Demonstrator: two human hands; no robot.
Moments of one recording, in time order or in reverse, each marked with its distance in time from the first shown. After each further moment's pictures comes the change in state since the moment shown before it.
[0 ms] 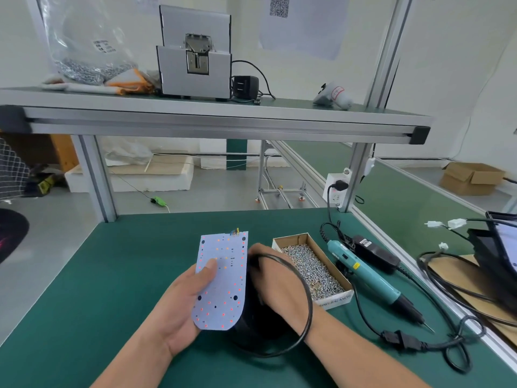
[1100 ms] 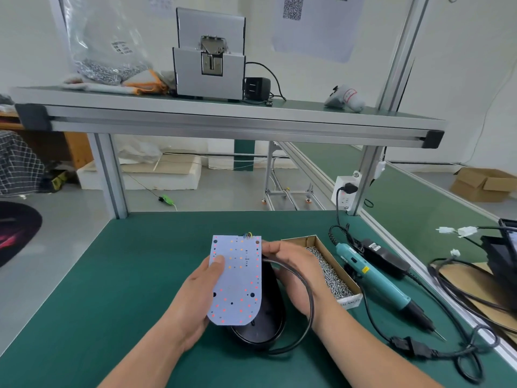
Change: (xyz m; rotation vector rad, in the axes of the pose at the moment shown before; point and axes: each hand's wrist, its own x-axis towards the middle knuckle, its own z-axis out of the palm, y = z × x) left_hand 0.001 0.001 0.013 0.206 0.152 0.066; right_hand 0.008 -0.002 -0.018 1.150 -0.103 0.374
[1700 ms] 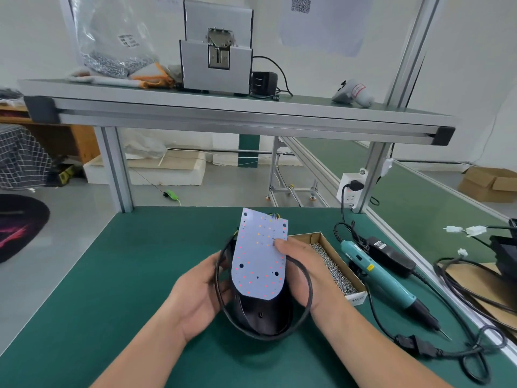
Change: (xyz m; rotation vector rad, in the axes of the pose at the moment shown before) left_hand 0.024 -0.019 -0.018 -0.329 -0.074 -0.113; right_hand -0.004 -0.001 -0.001 0.270 -0.072 0.023
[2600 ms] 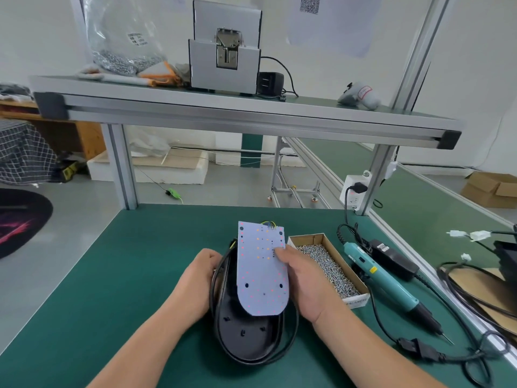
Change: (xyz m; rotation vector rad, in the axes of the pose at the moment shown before) left_hand -0.002 0.016 -0.001 1.037 0.210 0.197; right_hand -0.004 0.016 -0.003 -0.076 0.103 0.131
